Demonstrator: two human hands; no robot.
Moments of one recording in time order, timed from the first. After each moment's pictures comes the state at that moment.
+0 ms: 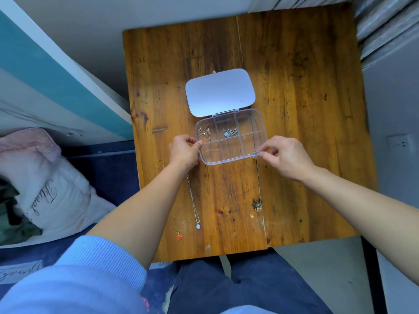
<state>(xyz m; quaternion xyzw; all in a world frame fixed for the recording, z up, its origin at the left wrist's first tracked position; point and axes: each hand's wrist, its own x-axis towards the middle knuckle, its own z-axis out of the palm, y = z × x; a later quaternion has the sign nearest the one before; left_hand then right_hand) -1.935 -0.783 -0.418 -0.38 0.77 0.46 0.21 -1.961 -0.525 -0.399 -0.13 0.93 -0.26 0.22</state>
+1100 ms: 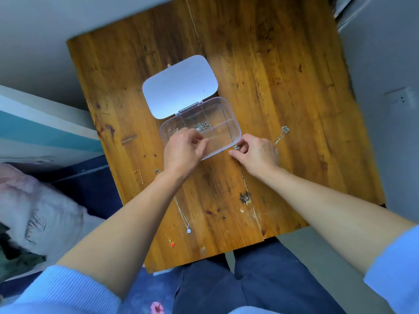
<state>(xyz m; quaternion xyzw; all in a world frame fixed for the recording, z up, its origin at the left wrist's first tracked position) -1.948 -0.724 -0.411 -0.07 0.94 0.30 0.16 -1.936 -0.533 -0.454 0.10 0.93 -0.28 0.21</state>
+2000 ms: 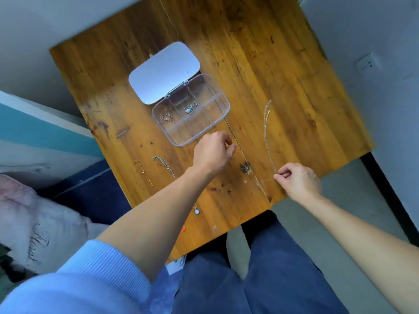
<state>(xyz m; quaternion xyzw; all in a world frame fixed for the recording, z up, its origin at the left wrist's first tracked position) -1.885 -0.679 -0.409 0.08 0.92 0.29 0.25 -1.764 -0.467 -0.448 0.26 0.91 -0.23 0.22</state>
